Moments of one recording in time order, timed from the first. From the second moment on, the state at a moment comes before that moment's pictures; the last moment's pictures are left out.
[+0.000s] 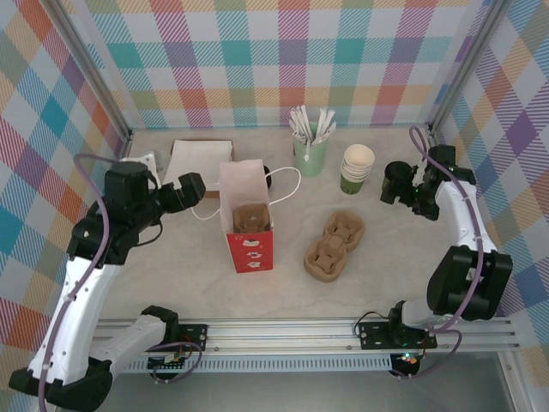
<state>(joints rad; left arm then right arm) -0.28 0.91 1.28 -0.93 -0.03 -0.49 -0.19 1.47 1.24 -1.00 -0.18 0.15</state>
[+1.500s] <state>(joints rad) -0.28 0.86 1.14 -0.89 -0.05 -0.51 -0.16 2.20 2.06 -1.32 -0.15 0.07</state>
